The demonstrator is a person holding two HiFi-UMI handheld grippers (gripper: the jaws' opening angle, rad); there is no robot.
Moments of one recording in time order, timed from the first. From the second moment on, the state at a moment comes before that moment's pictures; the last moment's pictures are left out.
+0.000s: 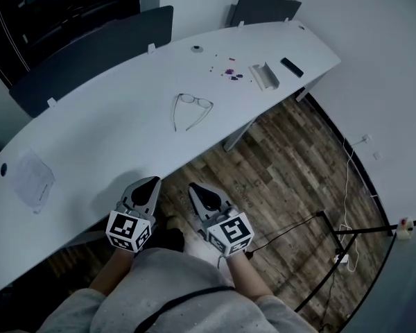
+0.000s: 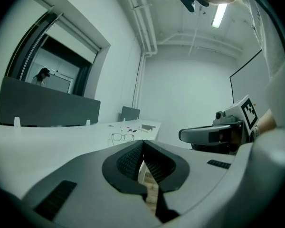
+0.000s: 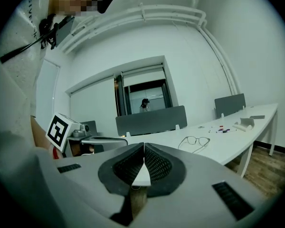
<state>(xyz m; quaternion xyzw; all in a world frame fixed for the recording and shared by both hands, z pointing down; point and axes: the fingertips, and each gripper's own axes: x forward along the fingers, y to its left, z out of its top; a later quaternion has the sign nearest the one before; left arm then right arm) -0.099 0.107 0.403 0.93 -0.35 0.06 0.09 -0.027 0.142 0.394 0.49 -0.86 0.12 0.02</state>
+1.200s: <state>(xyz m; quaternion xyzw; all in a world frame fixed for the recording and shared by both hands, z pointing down) -0.114 -0.071 0.453 0.91 -0.37 0.08 0.14 0.005 -0.039 0.468 0.48 -0.86 0.14 0.13</state>
